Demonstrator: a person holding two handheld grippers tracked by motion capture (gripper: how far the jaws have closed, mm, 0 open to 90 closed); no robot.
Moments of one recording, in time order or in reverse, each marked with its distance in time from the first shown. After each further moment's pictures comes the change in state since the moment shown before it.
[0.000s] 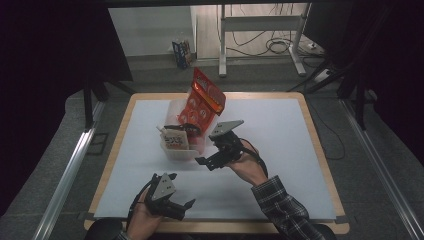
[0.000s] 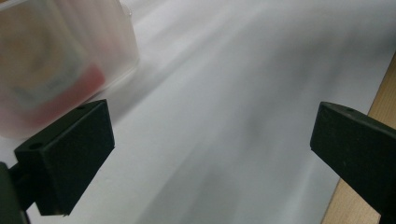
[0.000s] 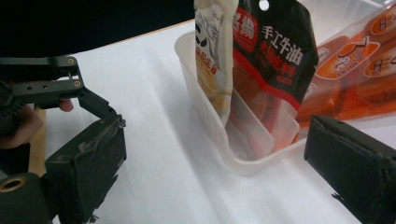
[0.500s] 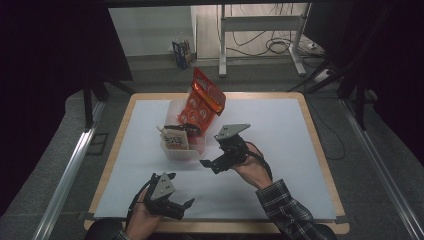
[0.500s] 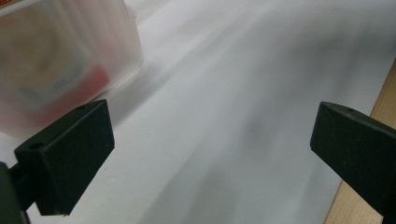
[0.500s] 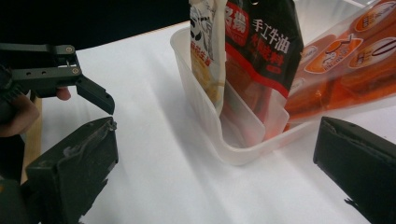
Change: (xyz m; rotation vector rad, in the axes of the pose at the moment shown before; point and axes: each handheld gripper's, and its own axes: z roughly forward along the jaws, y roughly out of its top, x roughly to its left) left arm 0.001 0.000 -0.001 -0.002 0.007 0.000; right arm 0.000 -0.012 -0.010 -0.029 -0.025 -0.015
